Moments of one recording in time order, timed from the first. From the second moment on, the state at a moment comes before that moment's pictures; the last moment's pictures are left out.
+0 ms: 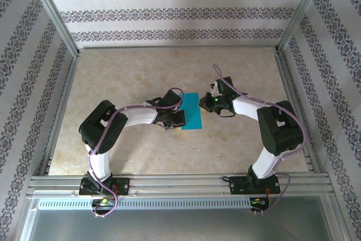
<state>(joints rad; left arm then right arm) -0.68 1.89 1.07 -0.26 0.30 -0.85 0.34 1.73 0.90 -0.13 -0.51 0.74</state>
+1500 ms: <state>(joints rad) -0.67 1.93 1.18 -0.27 0.37 -0.82 0.38 1.82 0.92 -0.15 -0.53 0.76</state>
